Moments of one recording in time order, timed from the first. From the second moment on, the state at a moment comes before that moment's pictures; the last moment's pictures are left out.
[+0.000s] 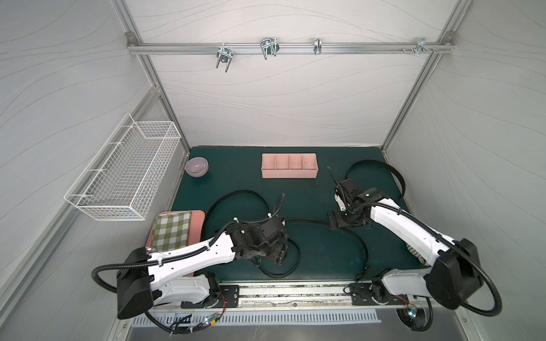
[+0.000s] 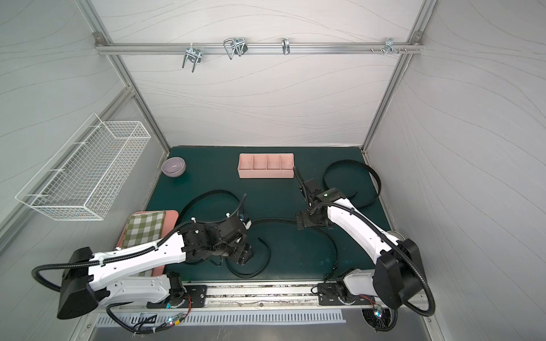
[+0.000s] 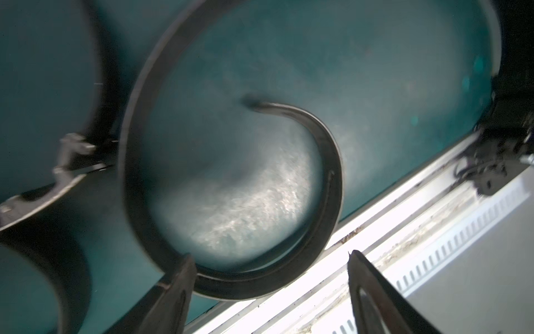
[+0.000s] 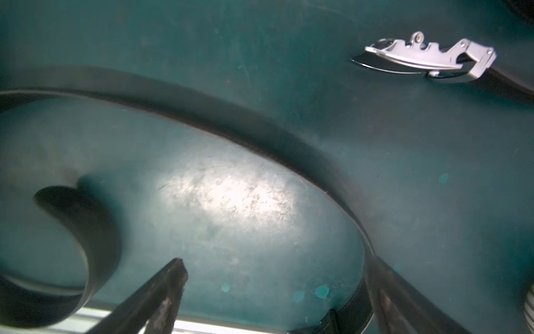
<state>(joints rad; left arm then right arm) -1.12 1.20 0.84 -0.81 -0.06 -0.62 0.53 1.34 1.01 -1.04 0.02 0.32</state>
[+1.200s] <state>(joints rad) -0.69 1.79 1.18 -0.67 -0.10 -0.60 0.41 1.60 0.98 -0.93 -0.07 0.34</state>
